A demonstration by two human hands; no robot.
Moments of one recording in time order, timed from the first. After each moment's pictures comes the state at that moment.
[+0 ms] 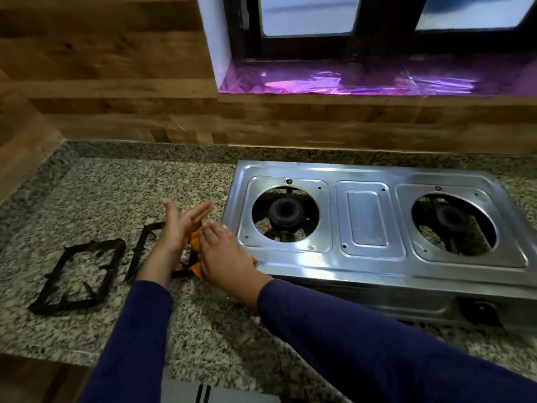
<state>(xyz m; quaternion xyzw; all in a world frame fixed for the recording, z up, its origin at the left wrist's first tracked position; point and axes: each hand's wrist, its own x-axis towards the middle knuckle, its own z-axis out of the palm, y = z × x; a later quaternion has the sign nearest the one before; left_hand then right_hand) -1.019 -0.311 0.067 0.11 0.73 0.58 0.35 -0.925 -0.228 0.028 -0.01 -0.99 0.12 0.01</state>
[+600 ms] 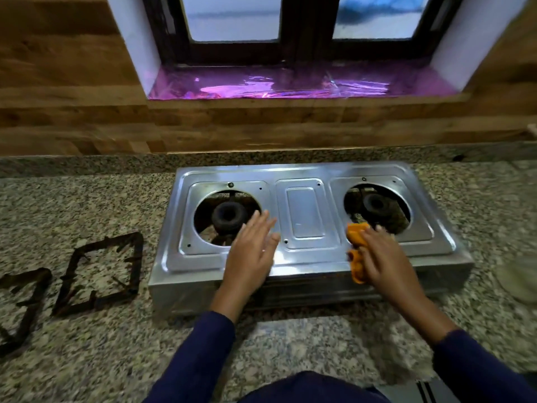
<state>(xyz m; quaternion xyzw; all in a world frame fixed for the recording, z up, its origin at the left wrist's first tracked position) -0.857 -0.172 0.037 0.48 0.78 0.38 0.10 -0.618 0.015 0.015 -0.35 -0.91 0.14 0.15</state>
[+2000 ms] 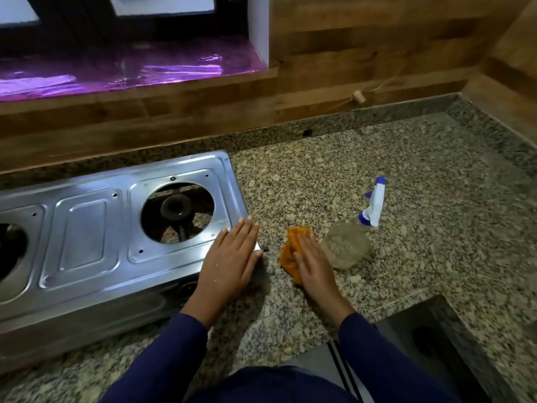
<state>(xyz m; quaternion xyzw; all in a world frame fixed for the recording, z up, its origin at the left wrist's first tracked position) -0.574 0.073 0.012 0.66 0.74 0.09 0.03 -0.373 0.177 -0.065 -0.45 -0.79 0.36 0.20</state>
